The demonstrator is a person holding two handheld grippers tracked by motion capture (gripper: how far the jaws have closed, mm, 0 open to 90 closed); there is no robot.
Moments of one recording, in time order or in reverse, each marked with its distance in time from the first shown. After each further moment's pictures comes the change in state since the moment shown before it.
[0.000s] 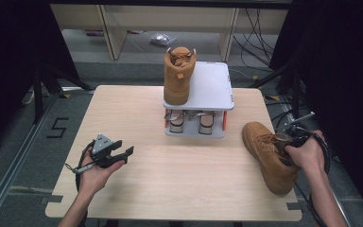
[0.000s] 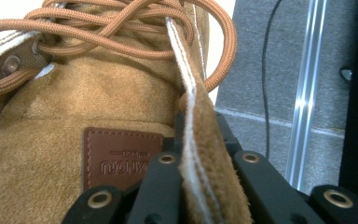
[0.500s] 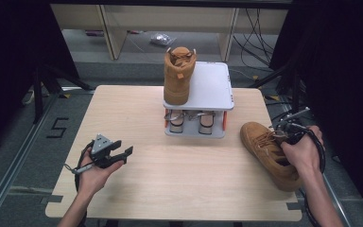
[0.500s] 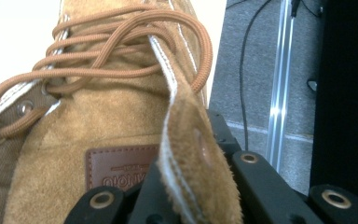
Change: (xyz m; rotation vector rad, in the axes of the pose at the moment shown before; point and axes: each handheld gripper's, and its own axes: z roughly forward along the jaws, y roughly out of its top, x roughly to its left) left arm 0.000 -0.001 -0.001 0.002 0.003 0.000; right arm 0.016 0.007 -0.023 -0.077 -0.106 -0.101
